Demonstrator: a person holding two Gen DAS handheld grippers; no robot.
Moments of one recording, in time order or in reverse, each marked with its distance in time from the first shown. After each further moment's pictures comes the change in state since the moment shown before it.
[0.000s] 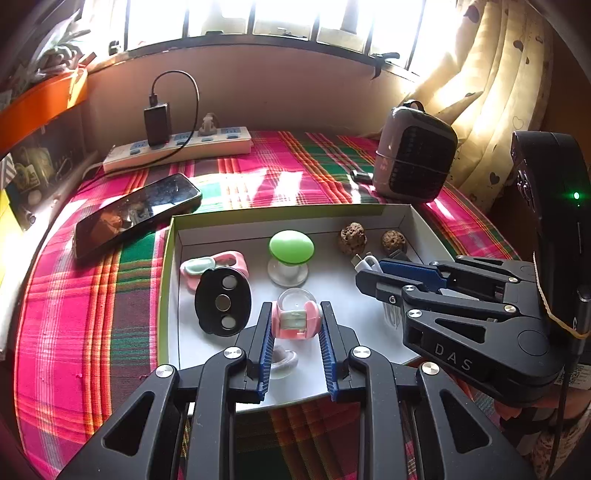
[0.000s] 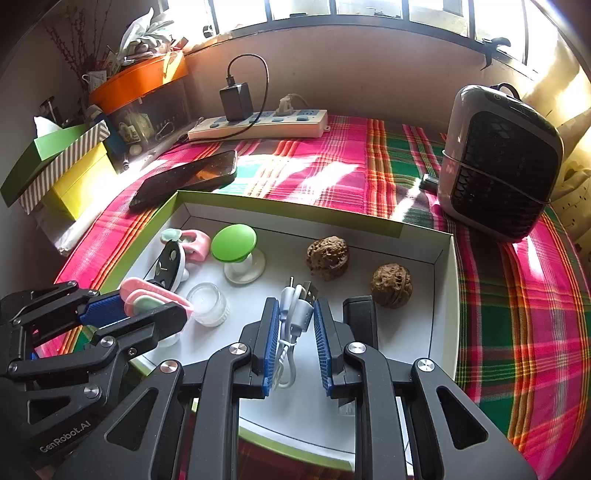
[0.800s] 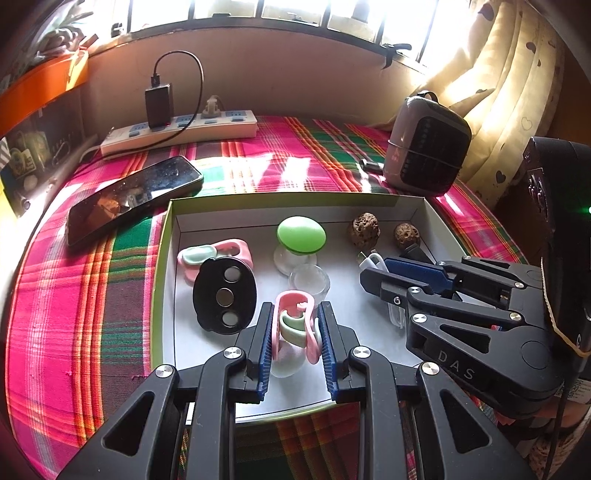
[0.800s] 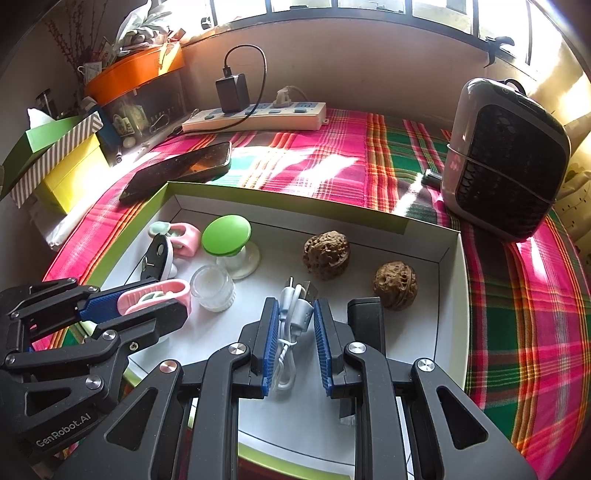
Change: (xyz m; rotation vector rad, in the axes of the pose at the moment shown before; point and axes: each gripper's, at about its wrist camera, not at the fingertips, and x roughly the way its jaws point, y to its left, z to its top) left arm 0.015 0.008 0.001 -0.032 0.049 -0.002; right arm 0.009 0.001 -0.002 -0.007 0.013 -0.021
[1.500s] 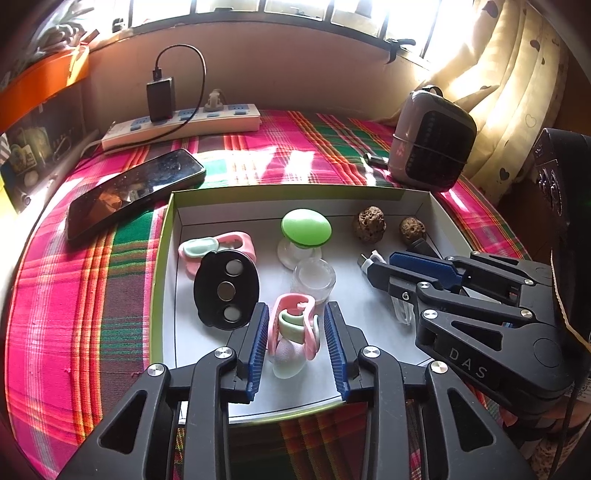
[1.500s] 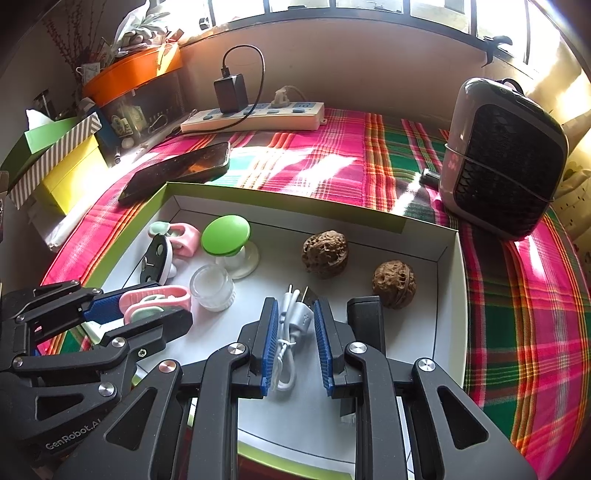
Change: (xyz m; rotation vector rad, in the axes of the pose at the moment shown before) left arm 0.003 0.000 0.000 -0.003 0.017 0.011; right arm -0.001 0.000 0.000 0.007 0.000 -0.002
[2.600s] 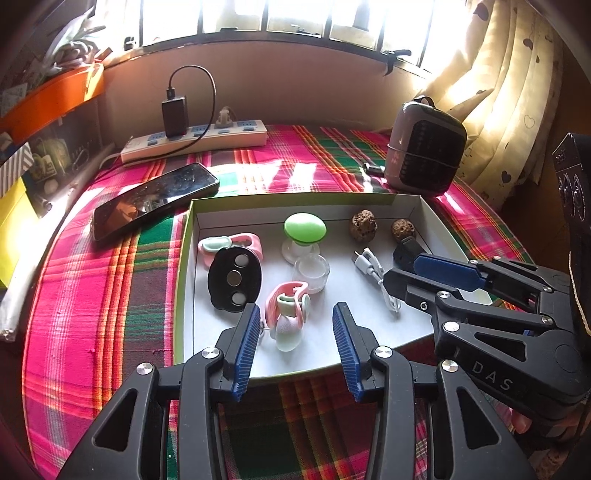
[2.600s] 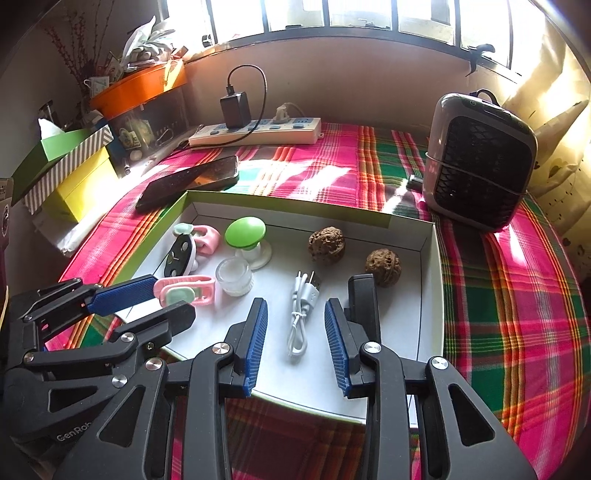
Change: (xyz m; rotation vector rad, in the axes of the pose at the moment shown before) left arm -0.028 -0.007 -0.014 0.012 -0.052 0.050; right arm -0.037 0.009 -0.016 0.023 -0.055 -0.015
